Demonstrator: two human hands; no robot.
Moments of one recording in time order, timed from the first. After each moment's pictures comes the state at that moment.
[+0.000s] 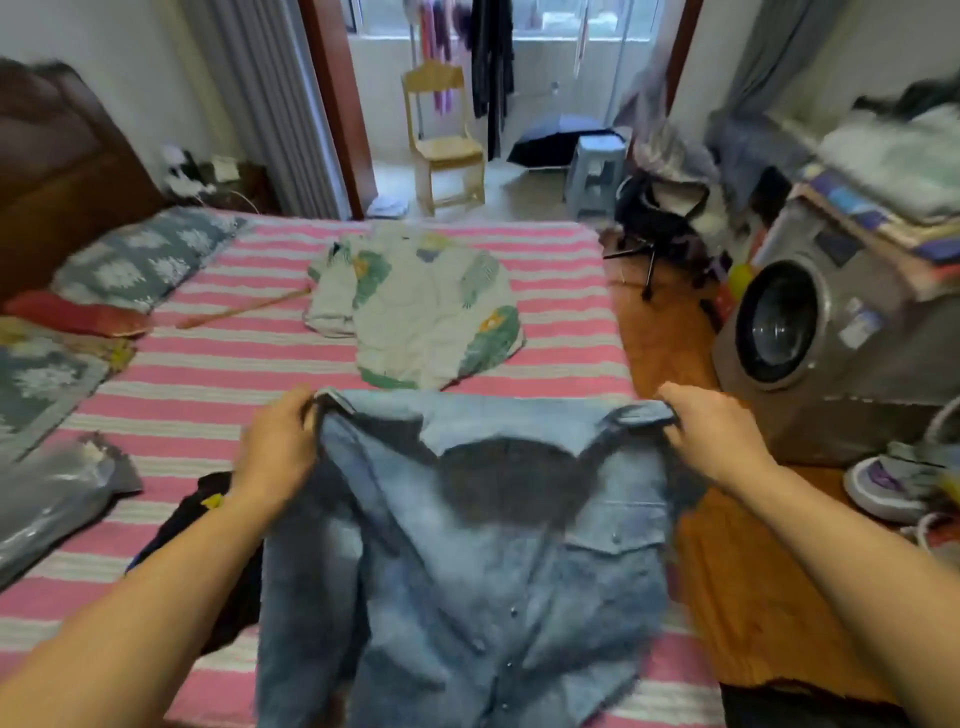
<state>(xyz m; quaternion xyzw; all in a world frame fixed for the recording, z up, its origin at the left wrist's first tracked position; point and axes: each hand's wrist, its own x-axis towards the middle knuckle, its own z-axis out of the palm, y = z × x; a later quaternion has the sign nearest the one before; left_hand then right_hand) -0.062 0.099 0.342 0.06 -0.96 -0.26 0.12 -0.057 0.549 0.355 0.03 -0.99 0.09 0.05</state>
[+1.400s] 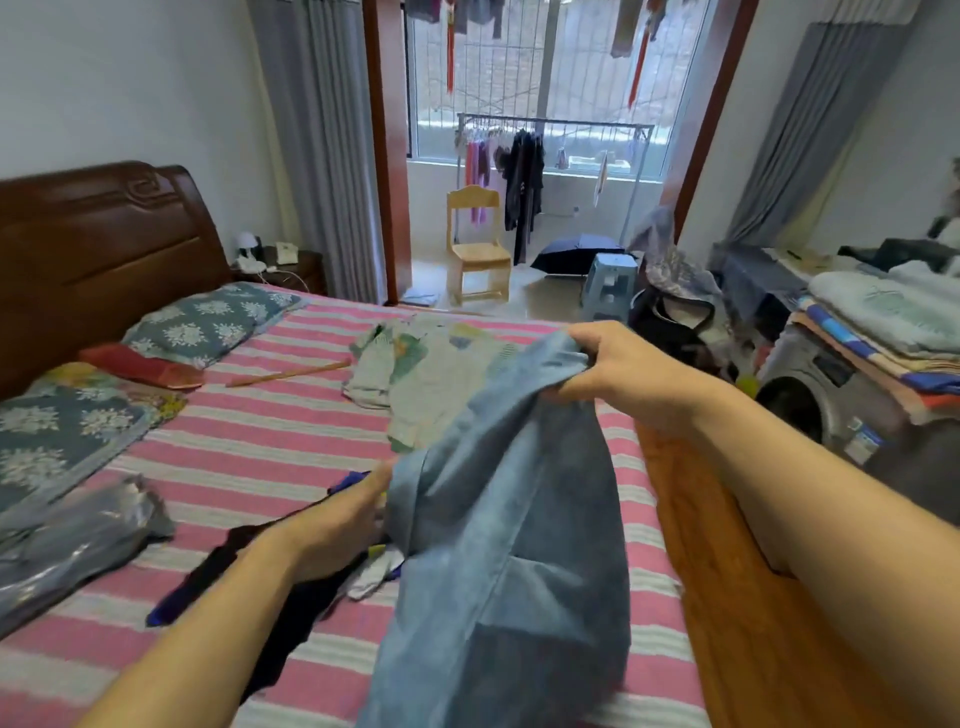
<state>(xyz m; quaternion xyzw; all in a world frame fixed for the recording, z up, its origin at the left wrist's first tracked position) -0.015 0.081 0.402 -0.05 -0.68 -0.70 -0.23 -0.060 0.386 0.563 0.25 -0.83 0.48 -0.08</state>
